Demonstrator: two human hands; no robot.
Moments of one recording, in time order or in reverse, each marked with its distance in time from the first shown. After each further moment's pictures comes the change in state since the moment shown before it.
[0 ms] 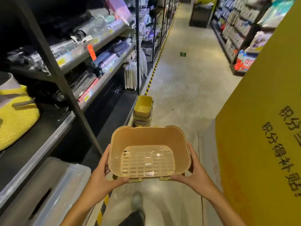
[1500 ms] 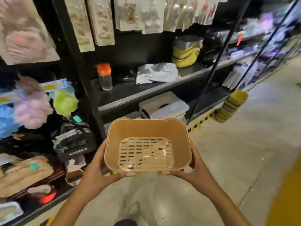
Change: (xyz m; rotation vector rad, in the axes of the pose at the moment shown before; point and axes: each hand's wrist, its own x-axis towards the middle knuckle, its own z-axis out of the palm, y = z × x) left_hand -0.992 -0.055 -0.013 0.027 0.768 -0.105; right_hand -0.720 -0.024 0.316 -0.097 -0.672 -0.321
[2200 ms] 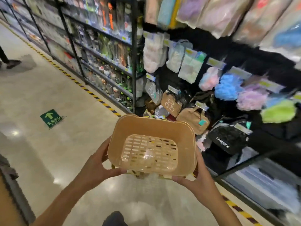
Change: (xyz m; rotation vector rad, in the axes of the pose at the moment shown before) left_hand -0.585 -0.010 -0.131 0.055 1.078 -0.452; right_hand -0.203 -0.111 0.394 -0.052 -1.128 -0.301
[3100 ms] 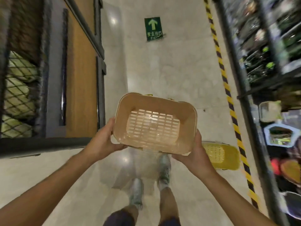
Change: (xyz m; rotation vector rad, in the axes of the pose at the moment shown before) left_hand -0.095 -0.417 -0.237 -0.002 0.409 -0.627; right_hand 0.225 0.152 0.525 -0.199 -0.849 0.176
